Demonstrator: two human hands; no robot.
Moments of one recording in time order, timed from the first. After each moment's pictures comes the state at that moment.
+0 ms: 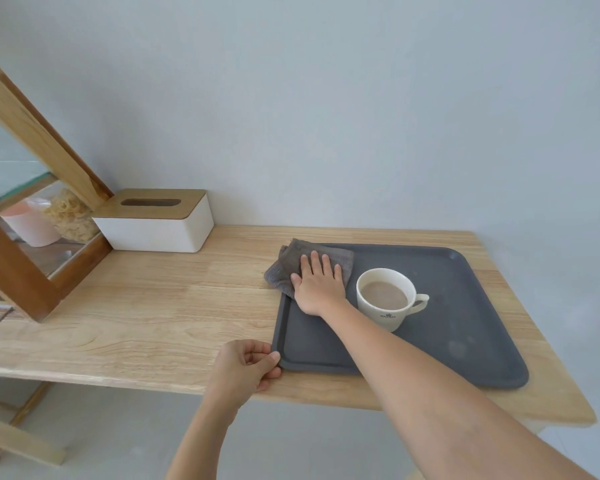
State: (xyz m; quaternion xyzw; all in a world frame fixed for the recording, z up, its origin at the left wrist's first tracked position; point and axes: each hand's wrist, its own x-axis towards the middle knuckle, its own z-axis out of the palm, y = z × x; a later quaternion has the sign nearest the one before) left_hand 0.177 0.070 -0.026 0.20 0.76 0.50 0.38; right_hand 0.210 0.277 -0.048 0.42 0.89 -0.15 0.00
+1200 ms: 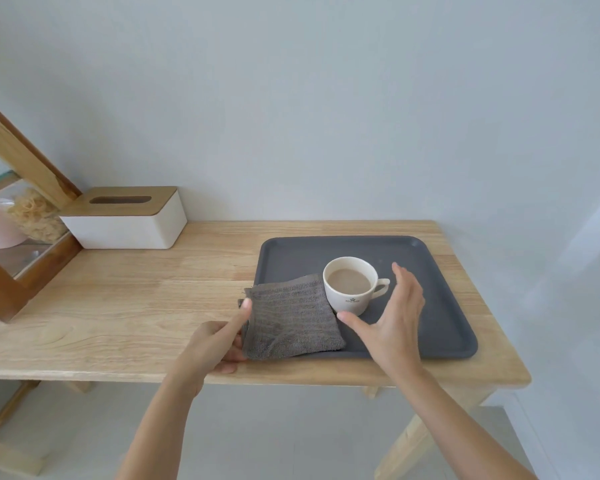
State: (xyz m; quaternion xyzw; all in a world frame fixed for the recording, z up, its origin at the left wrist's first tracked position) left_hand 0.181 0.077 0.001 0.21 0.79 0.40 0.40; right_hand 0.401 0.227 -0.038 0.47 0.74 -0.22 -0.42
